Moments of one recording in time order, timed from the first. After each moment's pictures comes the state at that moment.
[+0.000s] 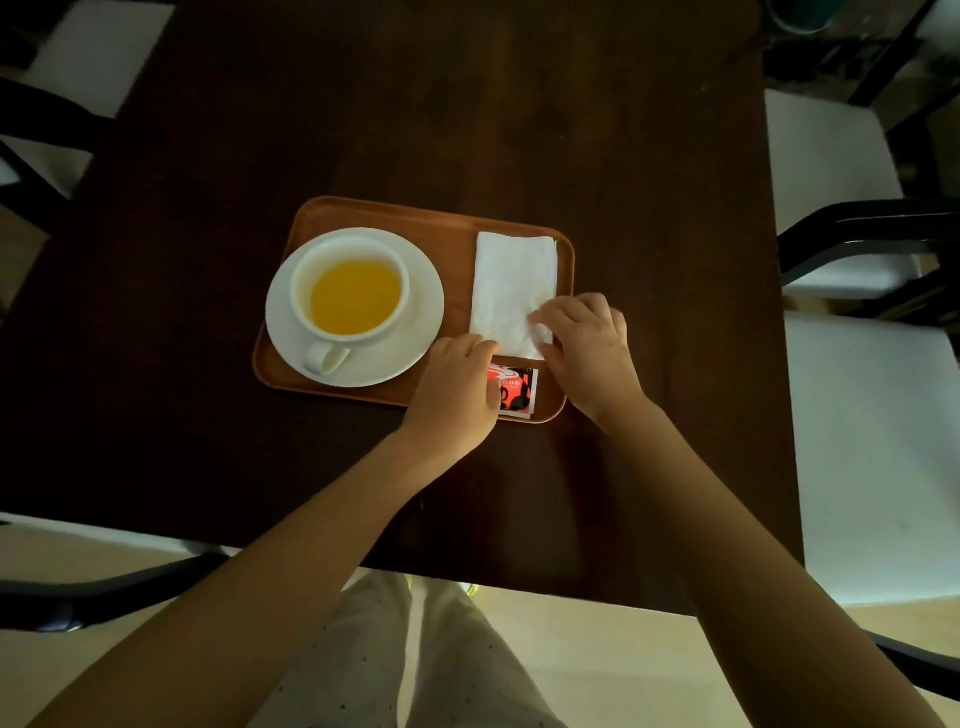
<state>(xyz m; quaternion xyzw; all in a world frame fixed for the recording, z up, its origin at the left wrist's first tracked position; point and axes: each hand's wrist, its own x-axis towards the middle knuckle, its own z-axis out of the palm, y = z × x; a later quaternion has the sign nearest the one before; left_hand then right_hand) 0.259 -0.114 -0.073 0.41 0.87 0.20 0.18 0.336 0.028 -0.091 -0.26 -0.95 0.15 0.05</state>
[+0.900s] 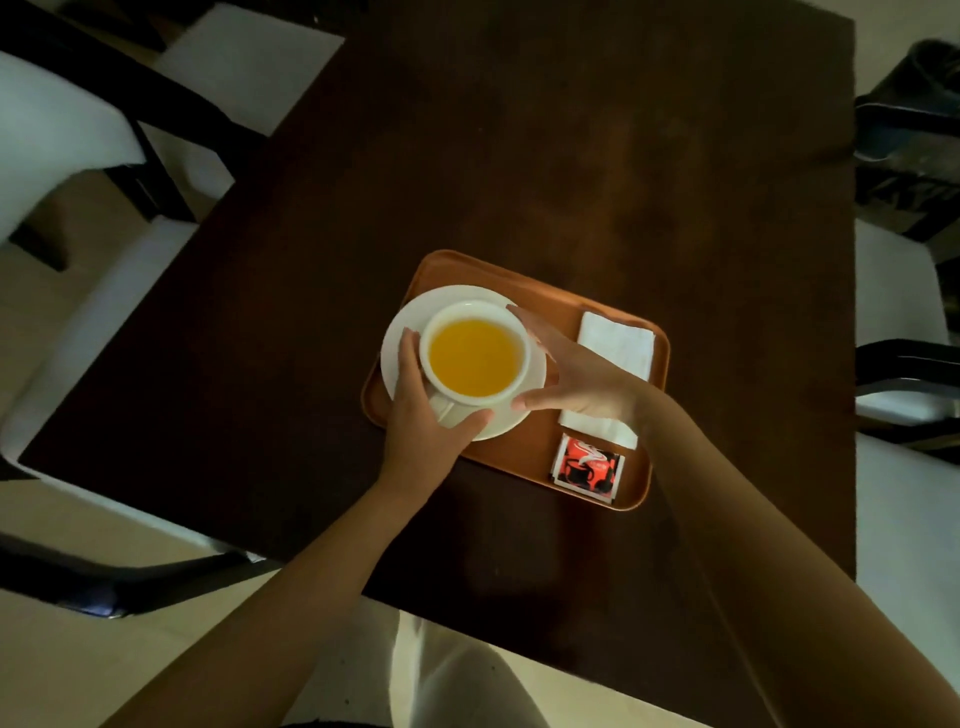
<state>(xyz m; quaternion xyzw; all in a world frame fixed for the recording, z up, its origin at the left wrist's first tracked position) 0.191 -0.193 -0.076 0.15 0.83 0.52 0.15 0.220 0.000 -0.050 -0.09 -0.81 0.54 -0.21</state>
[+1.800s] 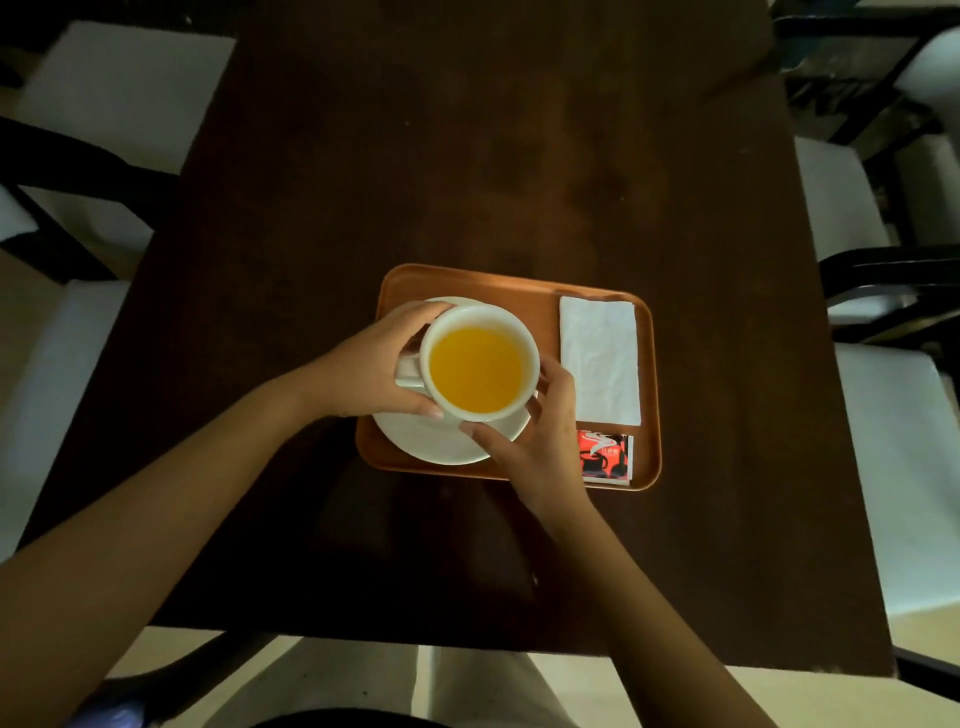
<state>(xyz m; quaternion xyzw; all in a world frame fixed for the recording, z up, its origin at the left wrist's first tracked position) 0.054 -0.188 -0.049 0.50 0.68 0.34 0.41 0.247 -0.106 -0.070 -0.37 -0.74 0.53 0.17</state>
